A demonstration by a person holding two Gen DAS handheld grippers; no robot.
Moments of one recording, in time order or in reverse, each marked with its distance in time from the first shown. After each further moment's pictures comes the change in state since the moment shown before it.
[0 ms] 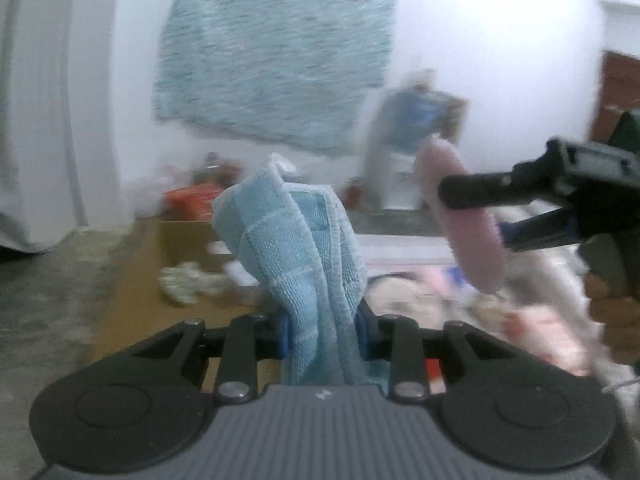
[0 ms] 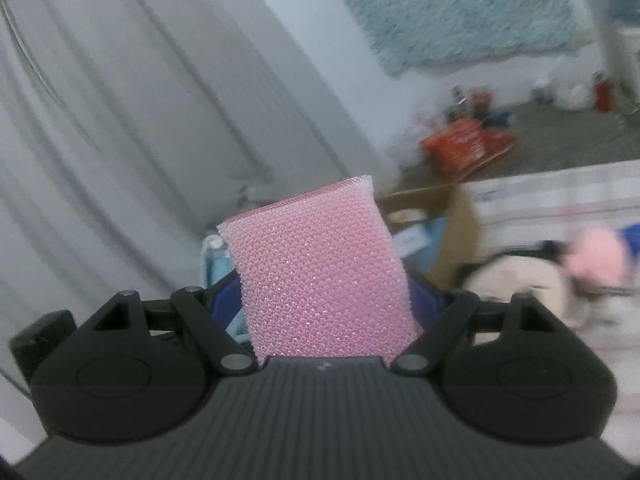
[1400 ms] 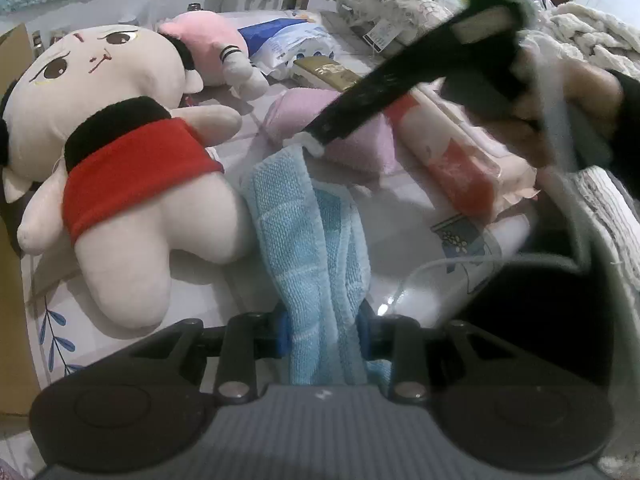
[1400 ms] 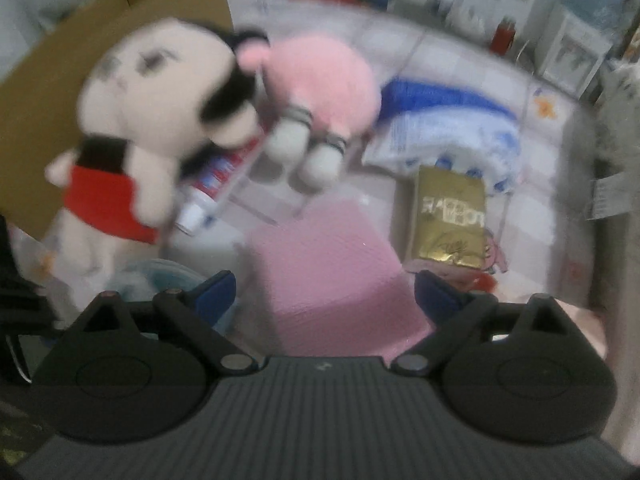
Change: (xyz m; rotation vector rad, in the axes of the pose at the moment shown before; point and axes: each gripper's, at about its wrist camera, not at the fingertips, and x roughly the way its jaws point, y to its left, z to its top) left arm 0.180 -0.206 -0.144 0.213 0.489 -0.392; right arm 0.028 -0.254 -0.066 -0.317 0.504 -0.563
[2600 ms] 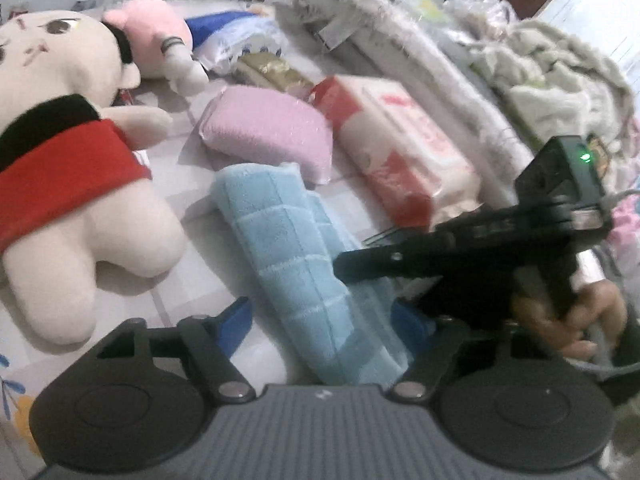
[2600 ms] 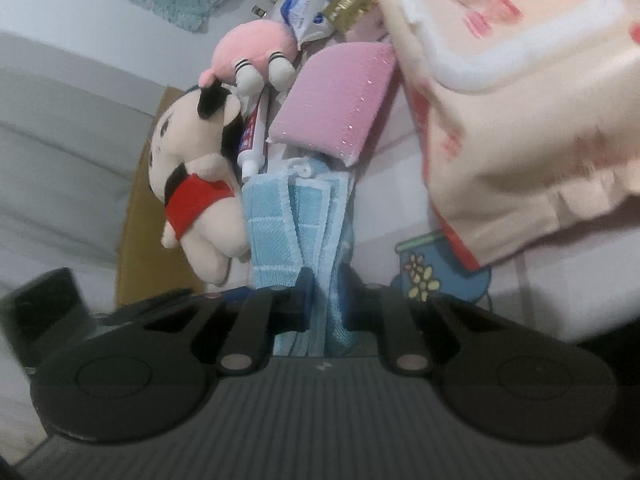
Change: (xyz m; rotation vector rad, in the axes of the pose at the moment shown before) left arm 0.013 -0.004 0.012 -0.022 0.029 -0.199; right arm -0.014 -0.018 -0.185 0.864 -0.181 0.513
